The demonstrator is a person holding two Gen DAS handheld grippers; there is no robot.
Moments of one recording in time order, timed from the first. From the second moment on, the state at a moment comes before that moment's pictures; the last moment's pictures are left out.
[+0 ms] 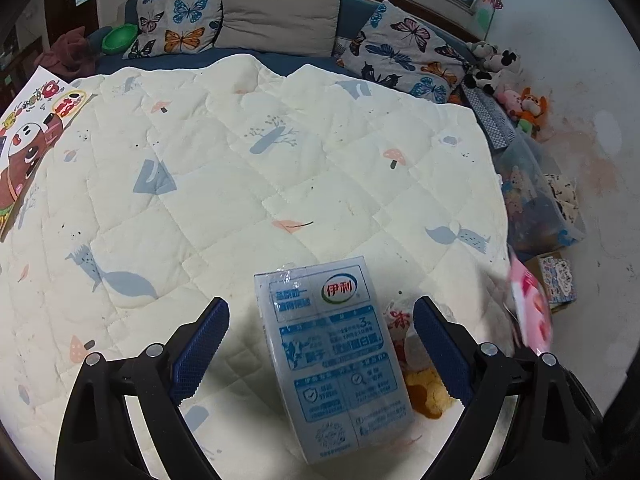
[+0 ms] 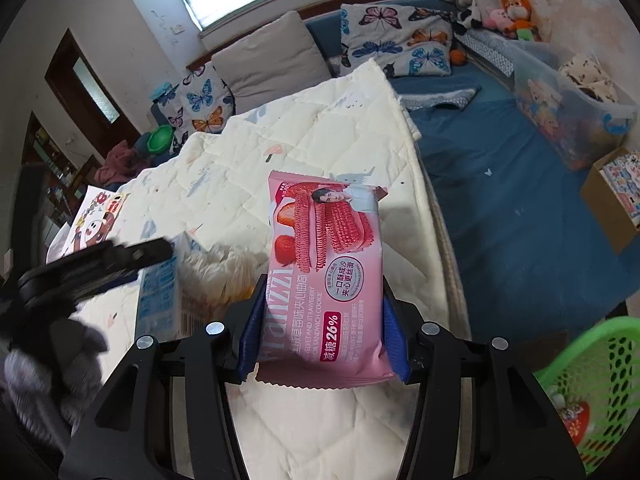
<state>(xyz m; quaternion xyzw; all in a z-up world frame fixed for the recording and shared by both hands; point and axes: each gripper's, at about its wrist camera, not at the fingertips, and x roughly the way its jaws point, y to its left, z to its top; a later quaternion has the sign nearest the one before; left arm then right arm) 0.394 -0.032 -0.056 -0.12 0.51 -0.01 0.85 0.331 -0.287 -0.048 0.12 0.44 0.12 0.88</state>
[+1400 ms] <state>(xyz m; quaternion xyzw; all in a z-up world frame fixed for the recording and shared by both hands) 0.256 -0.018 0.023 -0.16 0.44 -0.12 0.88 0.146 -0.343 -0.028 0.11 0.39 0.06 0.91</state>
